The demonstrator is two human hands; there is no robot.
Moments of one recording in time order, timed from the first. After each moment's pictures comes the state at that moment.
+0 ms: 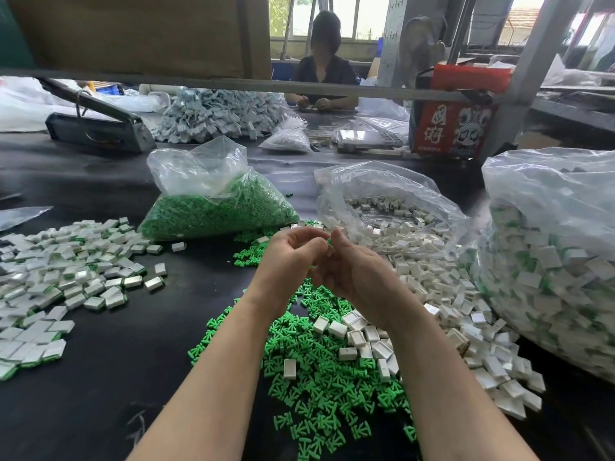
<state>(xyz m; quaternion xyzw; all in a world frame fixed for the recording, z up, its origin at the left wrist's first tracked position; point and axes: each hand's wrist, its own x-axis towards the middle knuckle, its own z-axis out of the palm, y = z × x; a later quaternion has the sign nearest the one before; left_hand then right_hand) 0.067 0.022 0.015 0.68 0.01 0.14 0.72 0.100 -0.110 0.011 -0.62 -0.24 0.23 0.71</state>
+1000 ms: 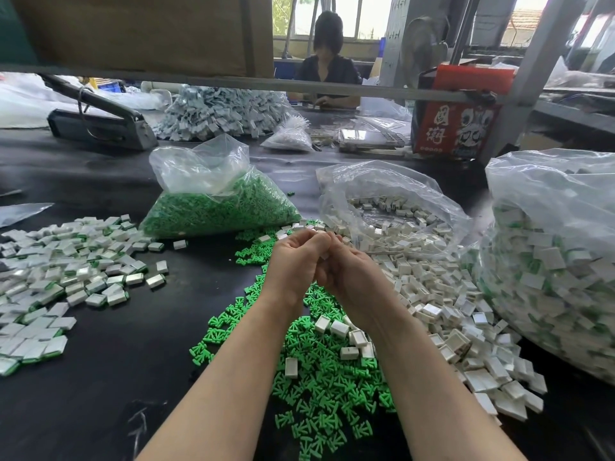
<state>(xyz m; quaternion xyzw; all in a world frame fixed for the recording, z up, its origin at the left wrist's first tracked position) 0.072 0.008 0.008 0.60 0.08 0.15 0.78 0.097 -0.089 0.001 -0.57 -0.16 0.21 0.78</state>
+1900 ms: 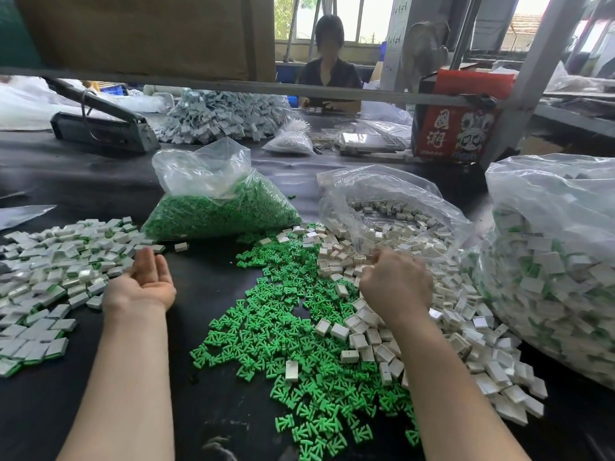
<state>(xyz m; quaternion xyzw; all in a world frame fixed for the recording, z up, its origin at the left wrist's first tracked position) 0.026 0.179 -0.006 0.06 0.31 0.37 0.88 0.113 -0.125 0.001 -0.98 -0.05 -0.10 0.16</state>
